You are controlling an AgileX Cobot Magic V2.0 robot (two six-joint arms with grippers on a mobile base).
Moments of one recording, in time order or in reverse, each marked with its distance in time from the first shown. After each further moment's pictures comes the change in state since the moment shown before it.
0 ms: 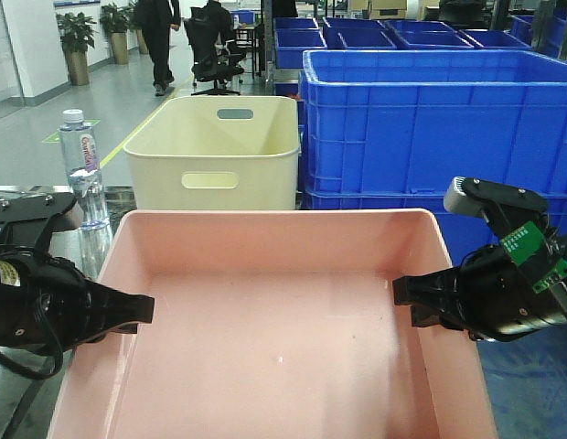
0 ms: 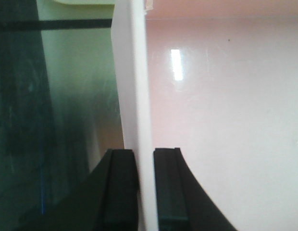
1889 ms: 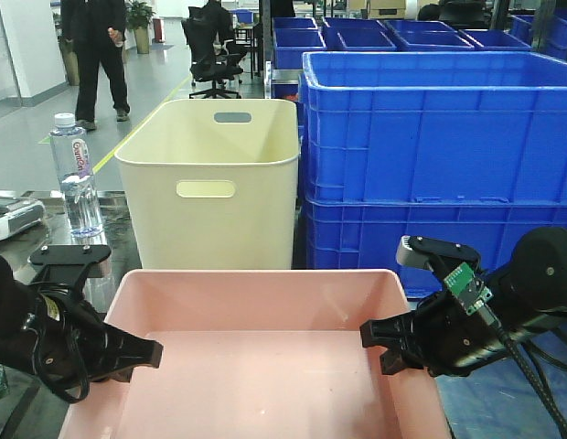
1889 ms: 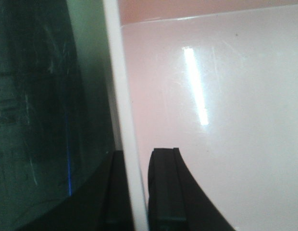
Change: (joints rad) left arm 0.003 0.151 0.001 0.117 0.060 -0.040; right arm -0.004 0.221 -0.001 0.123 -0.003 -0.144
